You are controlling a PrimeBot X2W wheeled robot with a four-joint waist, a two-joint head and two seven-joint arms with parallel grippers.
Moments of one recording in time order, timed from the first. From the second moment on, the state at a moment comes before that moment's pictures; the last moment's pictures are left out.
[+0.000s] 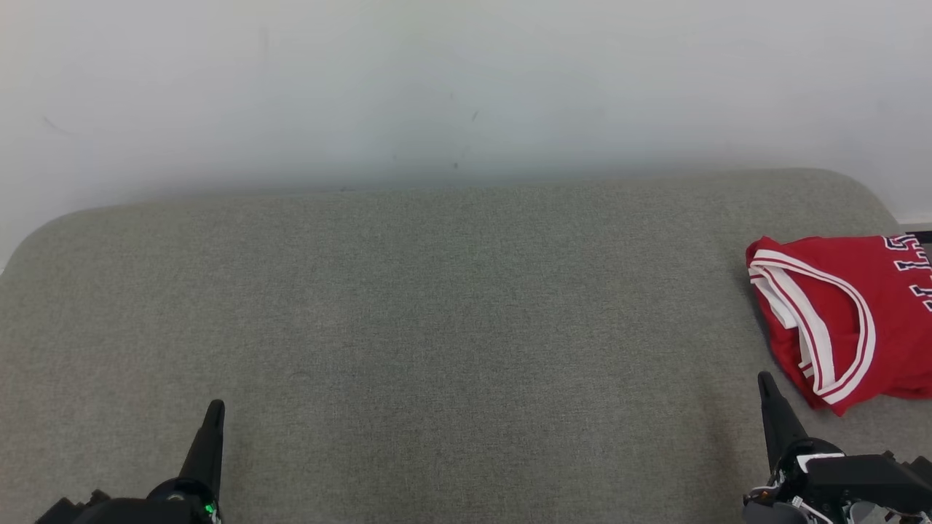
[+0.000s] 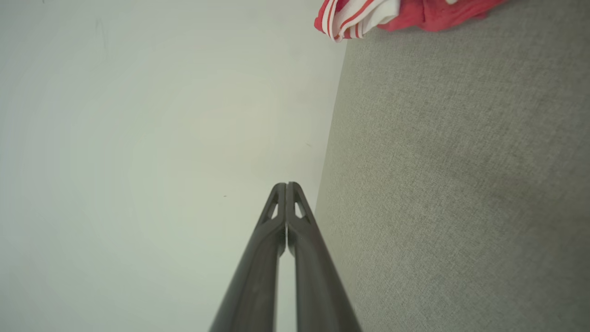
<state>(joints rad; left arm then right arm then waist) -0.09 0.05 0.11 0.24 -1.50 -0.12 0.09 -0.10 -0.05 -0.10 0.25 1.50 0.13 0.09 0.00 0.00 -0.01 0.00</state>
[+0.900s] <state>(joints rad) -0.10 0.05 0.11 0.24 -1.61 -0.13 0.11 -0.10 -0.05 -0.11 0.25 1.61 0.13 0.11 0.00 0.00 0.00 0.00</state>
